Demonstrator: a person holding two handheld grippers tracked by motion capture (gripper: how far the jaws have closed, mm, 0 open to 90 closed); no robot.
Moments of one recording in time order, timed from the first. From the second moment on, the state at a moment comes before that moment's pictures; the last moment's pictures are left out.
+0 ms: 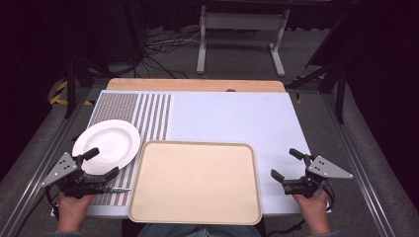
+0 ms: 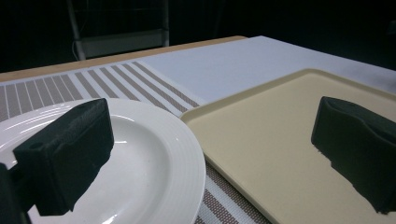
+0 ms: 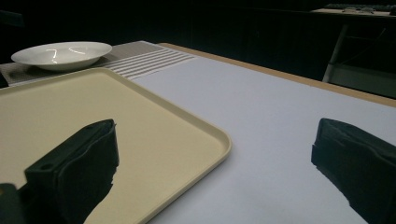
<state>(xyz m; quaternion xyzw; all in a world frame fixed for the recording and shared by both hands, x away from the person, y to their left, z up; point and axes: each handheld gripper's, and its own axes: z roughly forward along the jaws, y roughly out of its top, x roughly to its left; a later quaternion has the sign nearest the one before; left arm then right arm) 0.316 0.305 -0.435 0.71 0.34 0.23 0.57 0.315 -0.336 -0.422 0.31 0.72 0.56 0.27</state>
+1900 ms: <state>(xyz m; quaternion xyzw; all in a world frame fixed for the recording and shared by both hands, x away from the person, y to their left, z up) 0.316 0.310 -0.379 0.92 0.22 0.10 0.30 0.317 -0.332 -0.428 0.30 0.73 0.57 0.23</state>
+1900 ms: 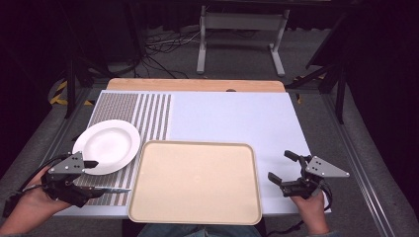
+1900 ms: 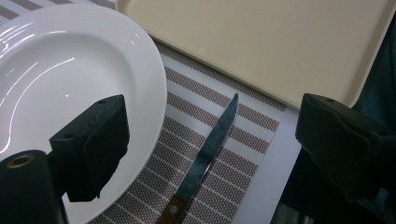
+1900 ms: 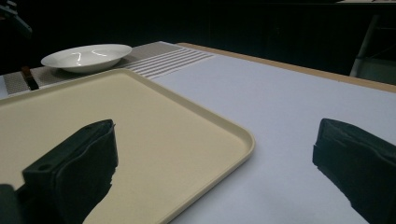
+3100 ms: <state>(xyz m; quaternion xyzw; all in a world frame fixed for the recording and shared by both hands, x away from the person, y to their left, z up) 0.329 0.305 -0.391 0.98 0.19 0.04 0.11 0.318 -0.327 -0.431 0.29 0.74 0.56 0.22</state>
